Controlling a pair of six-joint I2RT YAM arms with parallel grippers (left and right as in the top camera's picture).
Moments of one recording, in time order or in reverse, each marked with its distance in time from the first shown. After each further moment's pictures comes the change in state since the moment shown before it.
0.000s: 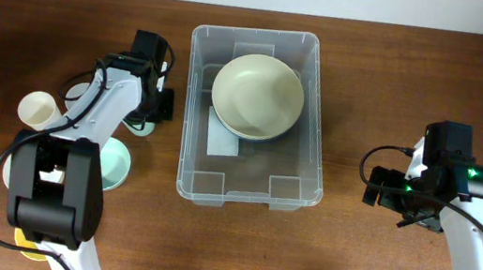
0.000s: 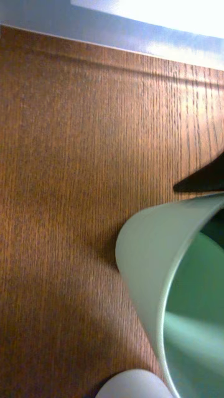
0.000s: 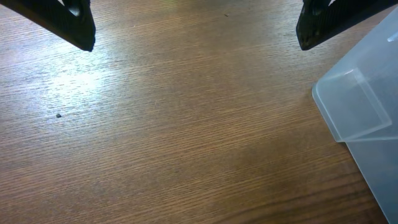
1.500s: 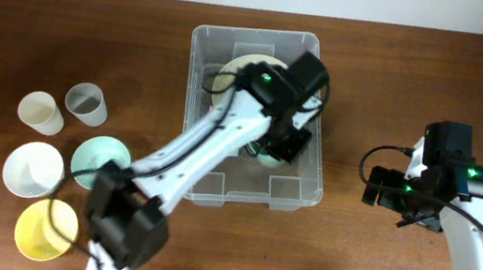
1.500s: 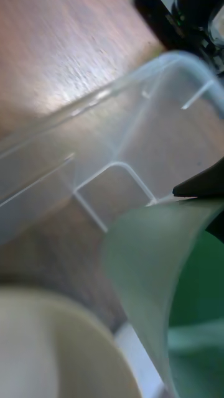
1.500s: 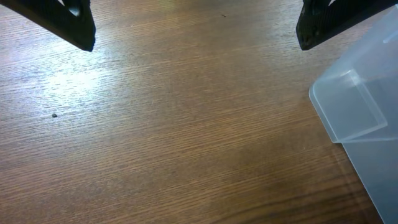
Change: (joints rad) left arm -0.617 0.117 0.545 -0.455 0.251 0.002; right arm 0.000 0.000 -0.001 0.001 -0.011 0.001
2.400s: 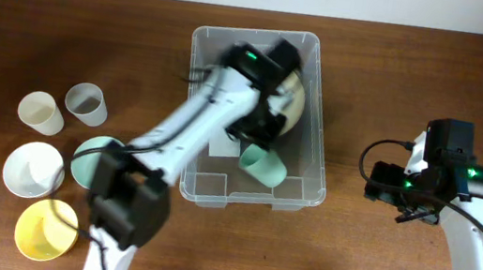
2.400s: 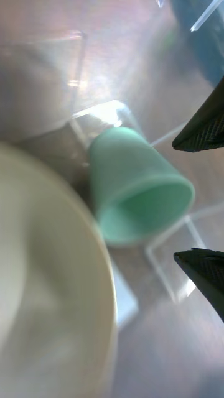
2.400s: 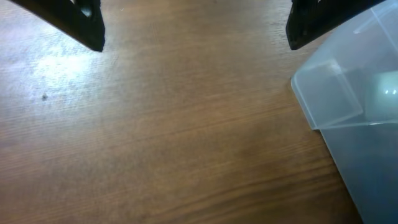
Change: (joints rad) left arm 0.145 0.053 0.052 -0.104 -0.020 -0.006; right arm 0.000 0.000 0.000 0.060 -0.032 0.002
